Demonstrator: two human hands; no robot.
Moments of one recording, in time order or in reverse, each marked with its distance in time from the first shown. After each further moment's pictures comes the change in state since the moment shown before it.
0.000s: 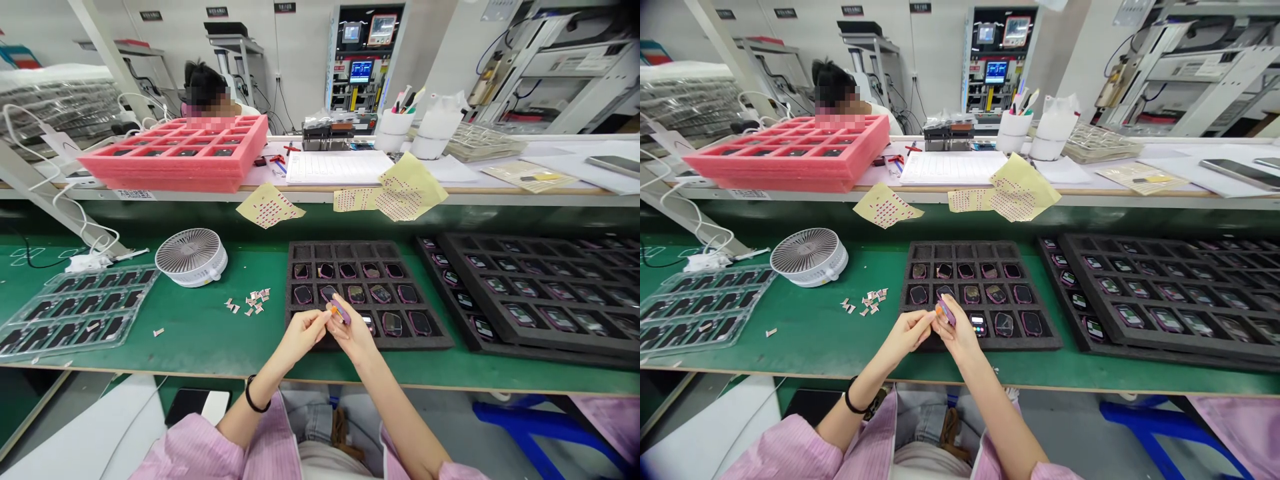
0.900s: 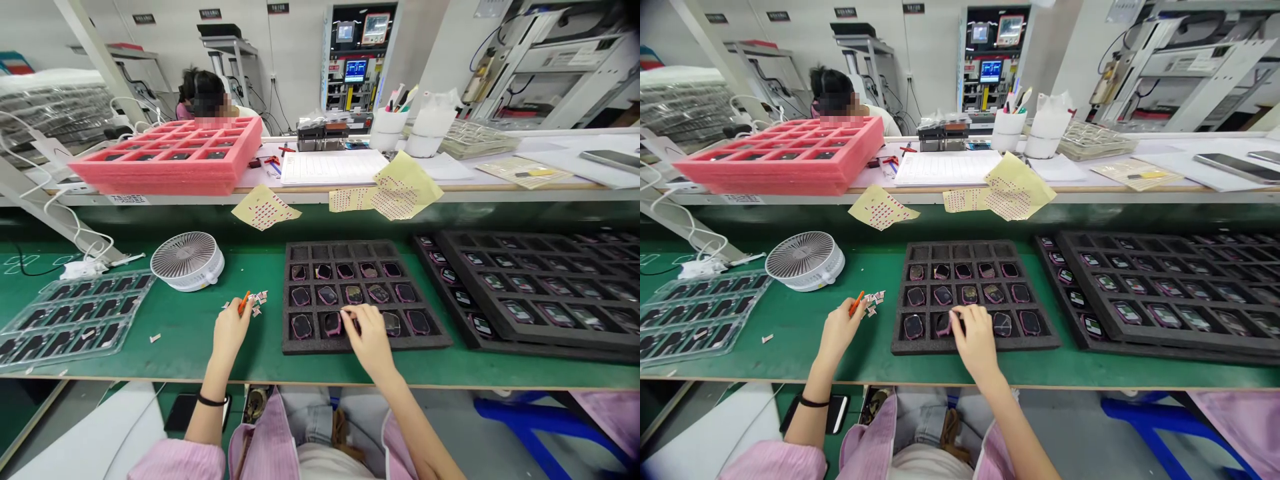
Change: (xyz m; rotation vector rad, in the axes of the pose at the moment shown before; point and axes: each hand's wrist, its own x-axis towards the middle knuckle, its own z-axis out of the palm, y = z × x) left_hand -0.016 -0.014 -0.120 1.110 0.628 -0.249; right_hand -0.035 -0.014 -0.040 -1.774 0.262 -0.816
